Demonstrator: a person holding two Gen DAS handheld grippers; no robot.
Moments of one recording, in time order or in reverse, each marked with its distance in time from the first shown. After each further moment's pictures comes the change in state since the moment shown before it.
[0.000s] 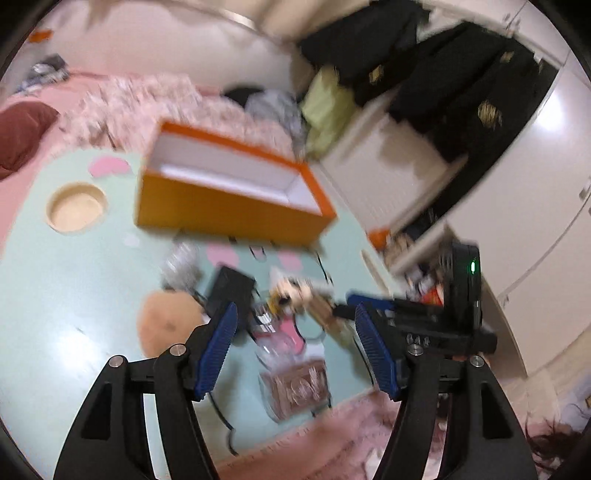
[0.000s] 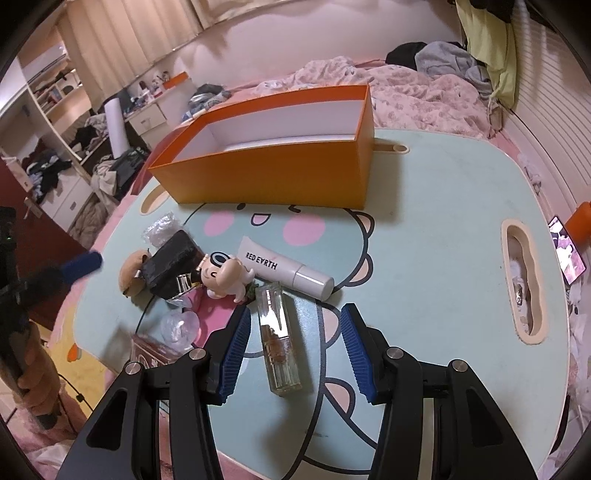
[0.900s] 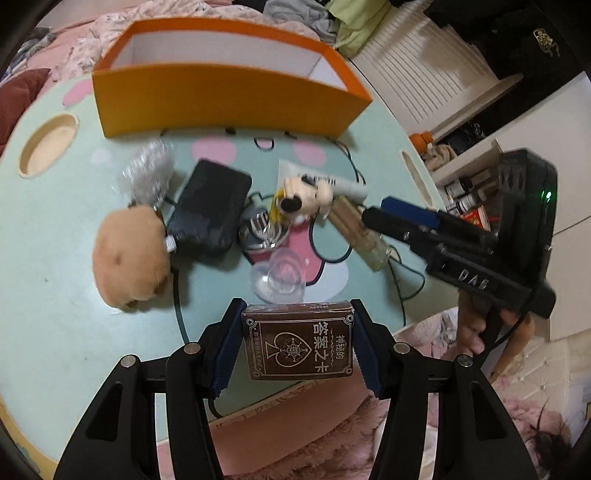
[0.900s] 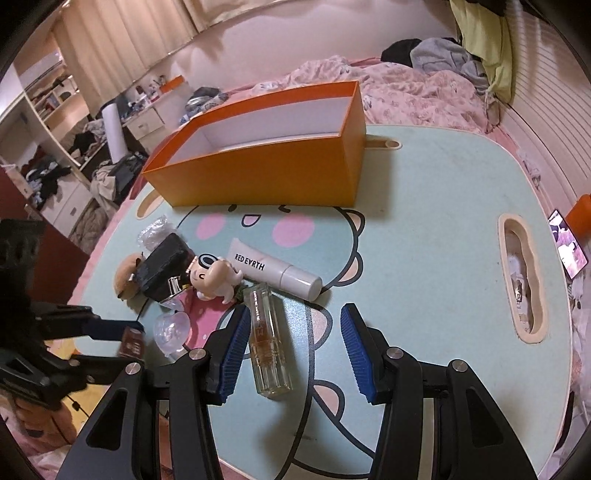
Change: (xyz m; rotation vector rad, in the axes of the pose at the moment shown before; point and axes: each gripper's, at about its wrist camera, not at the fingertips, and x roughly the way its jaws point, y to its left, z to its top) left arm 0.076 -0.019 -0.024 0.007 0.501 0.127; right arm 0.003 -0.010 0.000 0.023 -0.001 0.008
